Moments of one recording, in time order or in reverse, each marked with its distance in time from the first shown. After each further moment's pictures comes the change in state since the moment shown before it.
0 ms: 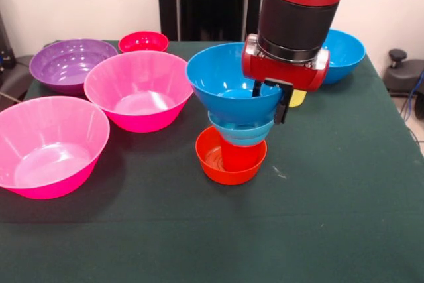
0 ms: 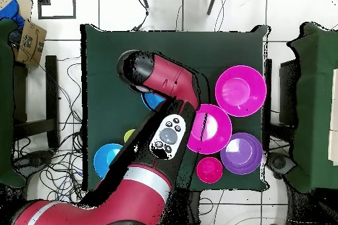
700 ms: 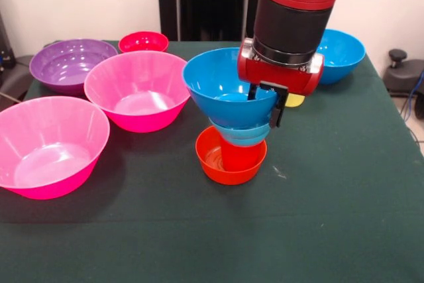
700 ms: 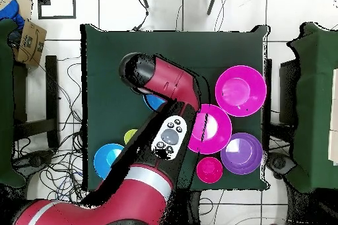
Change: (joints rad) arm -0.004 0.000 0.009 0.021 0.000 -0.040 0.000
